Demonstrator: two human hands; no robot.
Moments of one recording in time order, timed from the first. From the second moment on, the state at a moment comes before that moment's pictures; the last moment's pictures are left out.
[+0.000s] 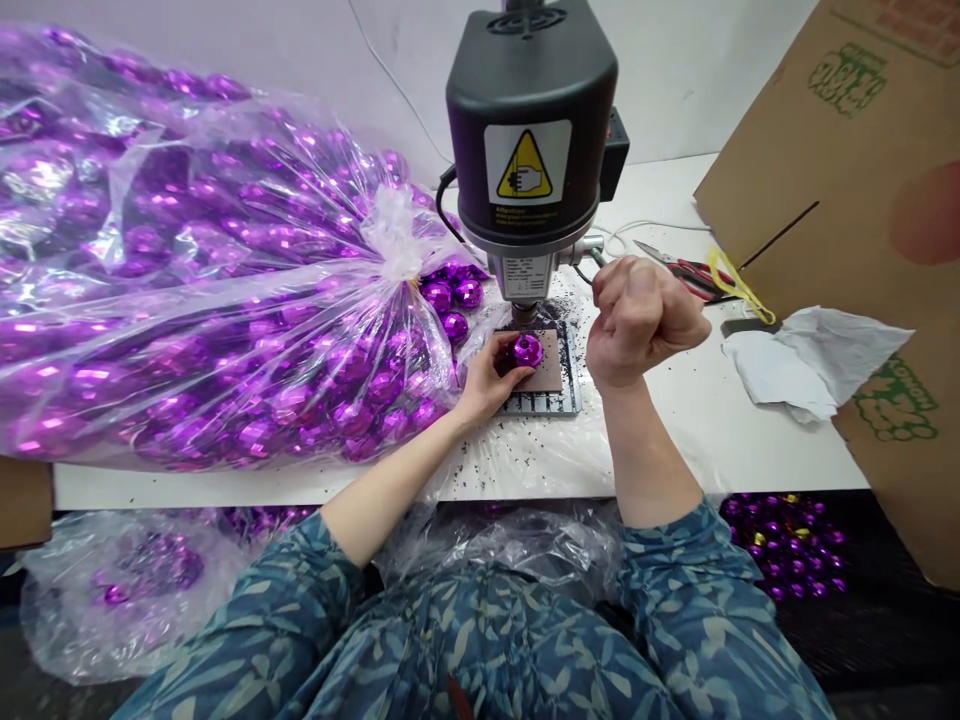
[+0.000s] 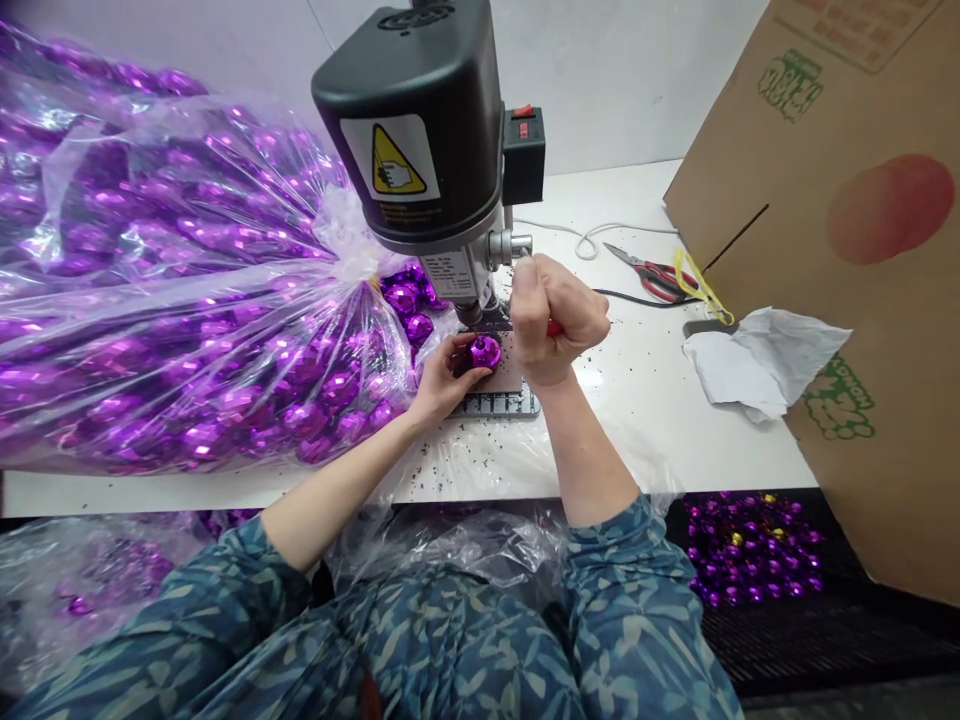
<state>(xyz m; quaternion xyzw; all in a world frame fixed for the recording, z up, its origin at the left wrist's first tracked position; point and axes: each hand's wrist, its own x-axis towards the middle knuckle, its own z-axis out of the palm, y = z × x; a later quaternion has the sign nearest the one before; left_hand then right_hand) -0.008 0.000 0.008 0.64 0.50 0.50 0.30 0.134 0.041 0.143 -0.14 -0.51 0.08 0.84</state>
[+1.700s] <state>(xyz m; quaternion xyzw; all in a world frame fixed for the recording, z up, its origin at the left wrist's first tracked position) -0.089 0.018 0.088 0.71 0.56 0.42 0.09 0.132 0.042 0.194 -0.27 -0.53 0.13 0.79</state>
